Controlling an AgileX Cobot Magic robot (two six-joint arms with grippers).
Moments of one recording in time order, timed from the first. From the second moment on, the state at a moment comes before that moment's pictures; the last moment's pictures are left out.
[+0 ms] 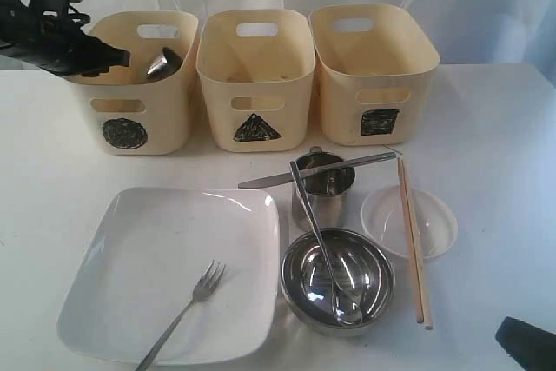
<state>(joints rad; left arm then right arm) -0.12 2.01 -1.55 -0.24 0.28 0.26 0.17 0.20 -0.01 0.68 0.45 0.09</state>
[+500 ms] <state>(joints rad) -0.19 1.88 -1.59 -0.24 0.39 0.26 0.17 0.20 -0.01 0.68 0.45 0.09</state>
